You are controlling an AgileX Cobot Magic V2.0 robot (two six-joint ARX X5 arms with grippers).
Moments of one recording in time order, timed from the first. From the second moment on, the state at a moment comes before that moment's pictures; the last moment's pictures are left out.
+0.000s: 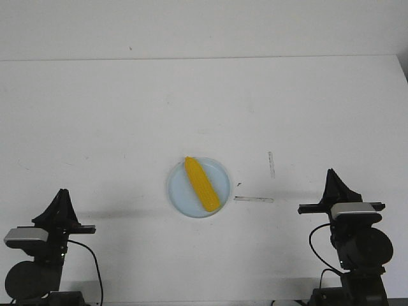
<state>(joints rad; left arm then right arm) 0.01 0.09 0.27 0.06 0.01 -0.10 0.02 0.39 0.44 -0.03 0.00 0.00</state>
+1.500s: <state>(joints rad) 0.00 0.00 0.03 0.19 0.00 -0.10 0.02 0.39 0.44 -0.01 0.00 0.00</state>
